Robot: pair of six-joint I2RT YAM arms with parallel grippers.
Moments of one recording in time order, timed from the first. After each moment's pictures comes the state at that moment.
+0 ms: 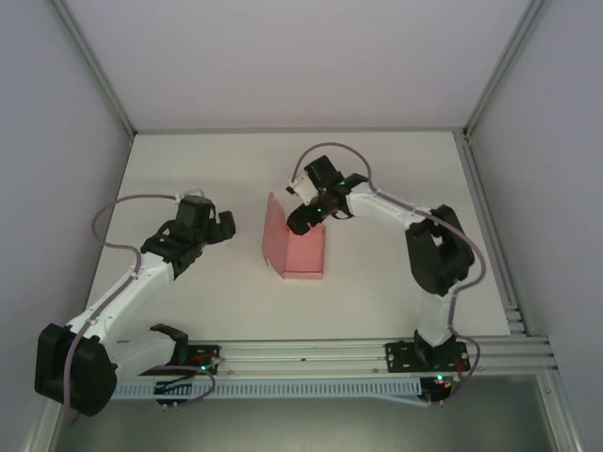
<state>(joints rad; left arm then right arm) -0.41 1.07 0.73 -0.47 -0.31 -0.52 0.65 1.94 1.46 -0.62 -0.25 -0.19</state>
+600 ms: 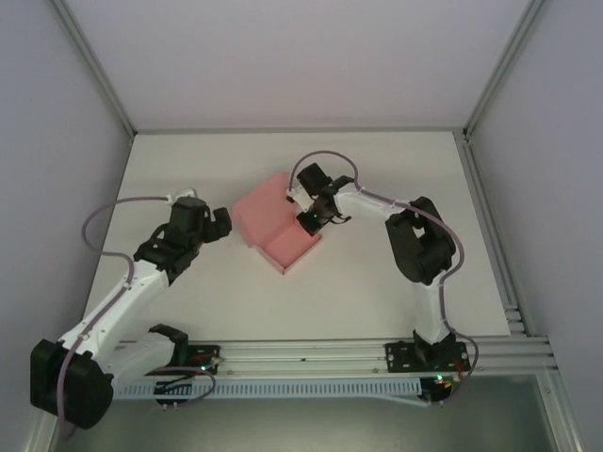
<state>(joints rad) -0.41 0.99 0.73 -0.46 -0.34 -0.54 0.67 2.01 1.46 -0.63 -0.07 -0.08</state>
